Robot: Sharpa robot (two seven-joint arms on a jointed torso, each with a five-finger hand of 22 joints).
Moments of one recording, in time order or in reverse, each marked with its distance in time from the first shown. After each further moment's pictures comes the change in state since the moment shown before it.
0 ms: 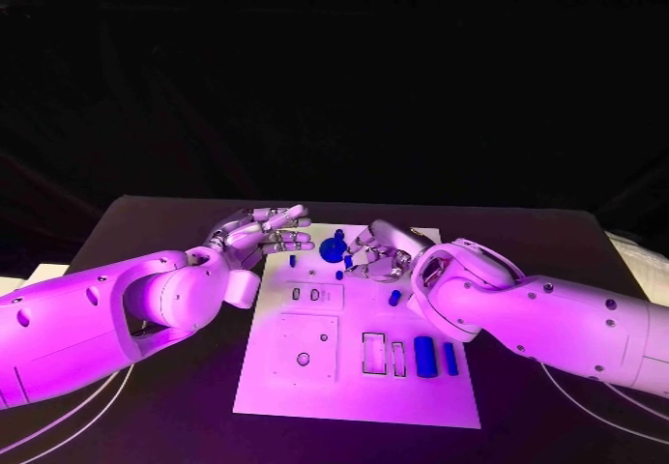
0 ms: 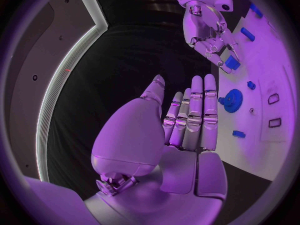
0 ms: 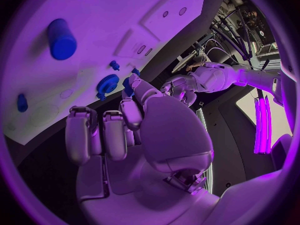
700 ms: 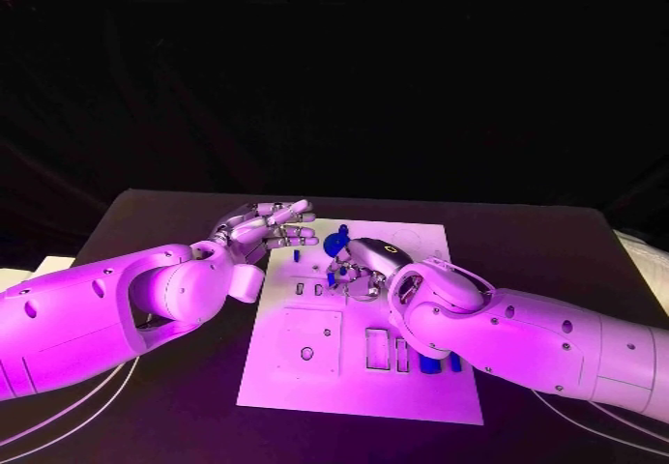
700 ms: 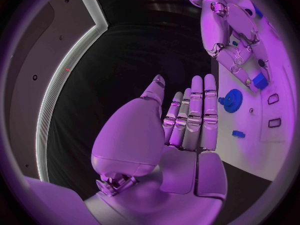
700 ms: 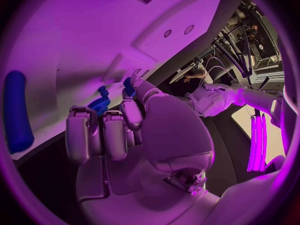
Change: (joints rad) left arm 0.000 0.000 0.000 0.003 0.001 0.000 0.000; left_hand 0.000 0.000 0.002 -0.002 0.000 0.000 0.000 0.000 0.000 0.000 0.000 0.000 0.000 0.000 0.000 0.000 0.001 0.000 0.000 0.000 0.000 0.000; right arm -0.061 0.100 -0.016 -0.055 -0.152 0.003 -0.029; right_hand -0.018 -0.019 0.009 0.001 0.012 0.002 -0.003 0.000 0.000 0.007 -0.007 -0.003 0.001 0.000 0.000 0.000 0.001 0.000 0.000 0.000 0.000 0.000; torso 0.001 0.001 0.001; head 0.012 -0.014
